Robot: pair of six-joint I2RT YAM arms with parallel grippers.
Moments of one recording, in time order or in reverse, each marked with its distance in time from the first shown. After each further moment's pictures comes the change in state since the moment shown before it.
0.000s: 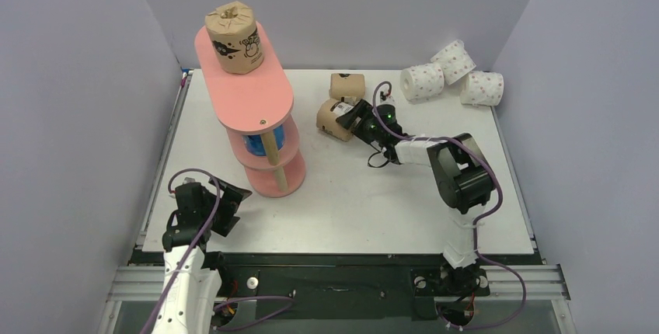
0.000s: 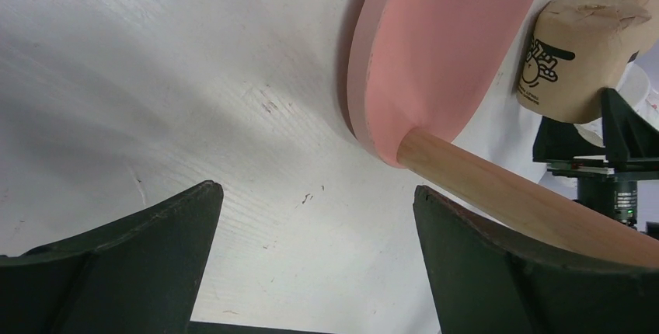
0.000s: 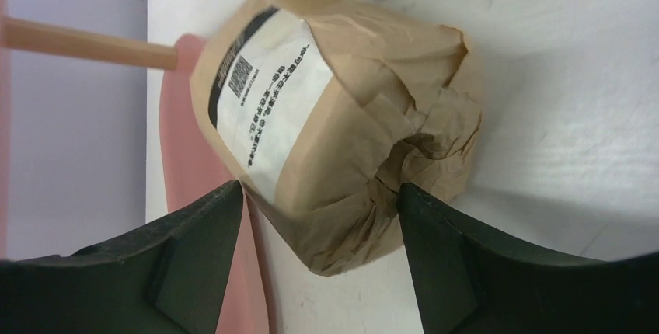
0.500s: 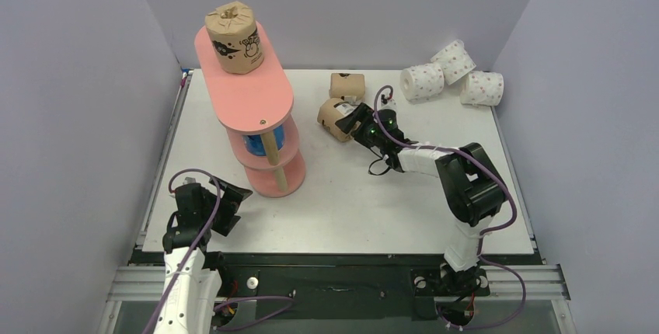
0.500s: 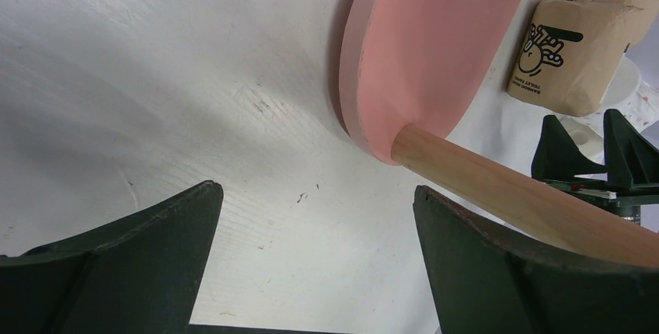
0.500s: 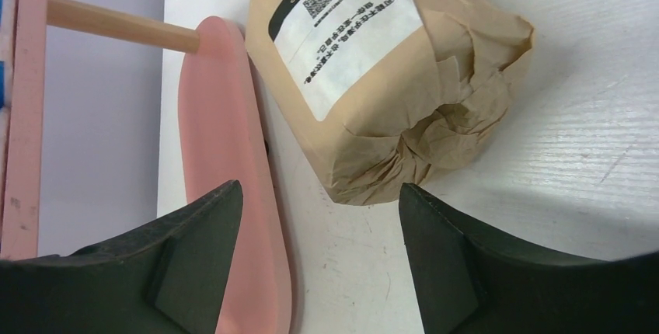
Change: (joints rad) left arm 0.000 -0.014 -0.010 0.017 0.016 0.000; right arm 0.064 -0.146 -0.135 0.000 0.047 0.014
